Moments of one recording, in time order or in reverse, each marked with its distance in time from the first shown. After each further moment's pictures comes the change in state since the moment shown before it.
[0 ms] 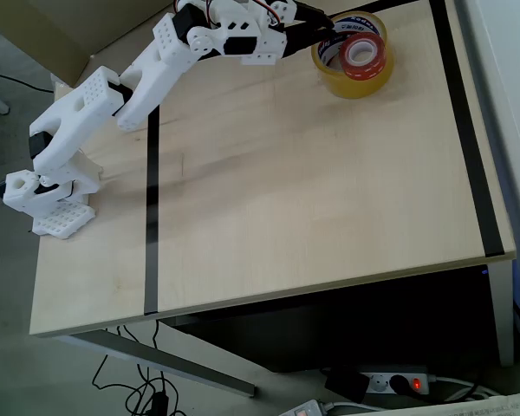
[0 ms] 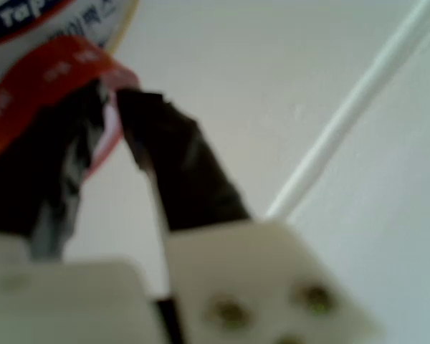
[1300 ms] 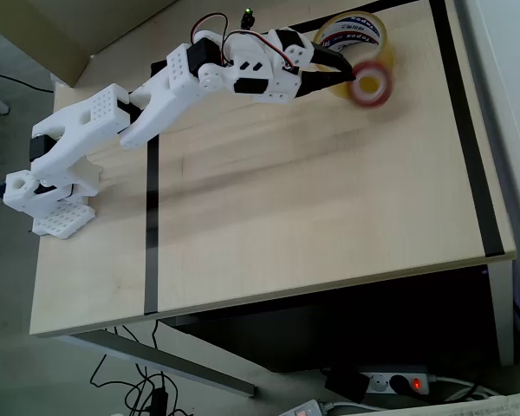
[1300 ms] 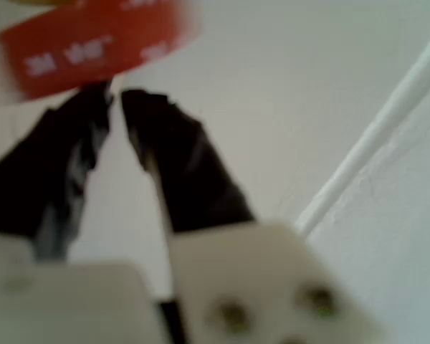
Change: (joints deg) arm 7.6 -4.9 -2.2 -1.3 0.0
